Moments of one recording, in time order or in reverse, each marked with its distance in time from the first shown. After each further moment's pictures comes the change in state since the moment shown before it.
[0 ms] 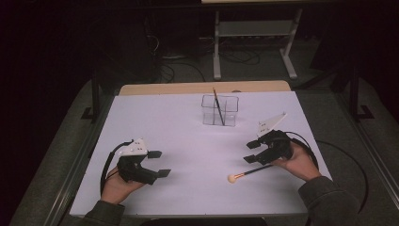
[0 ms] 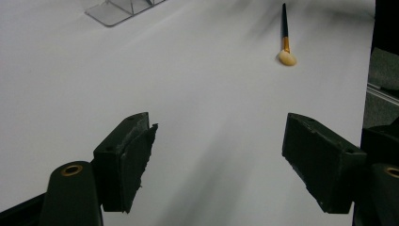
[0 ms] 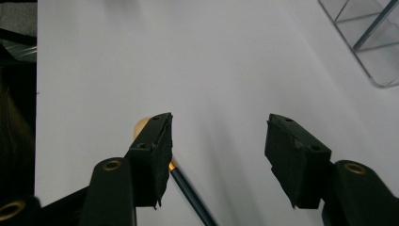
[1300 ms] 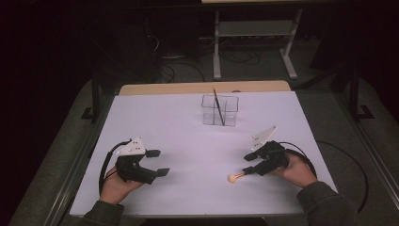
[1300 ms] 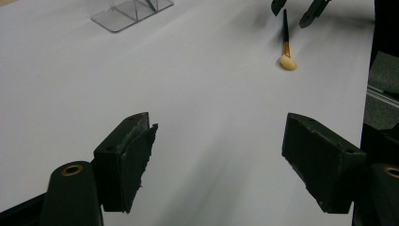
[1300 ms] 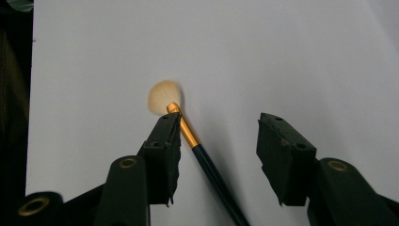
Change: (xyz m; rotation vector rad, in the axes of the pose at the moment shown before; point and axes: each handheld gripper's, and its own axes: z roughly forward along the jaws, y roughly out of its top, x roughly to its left) left arm -0.001 0.001 -0.004 -0.017 0.012 0.005; right arm 0.015 -0.014 0.024 0.088 0.027 -0.102
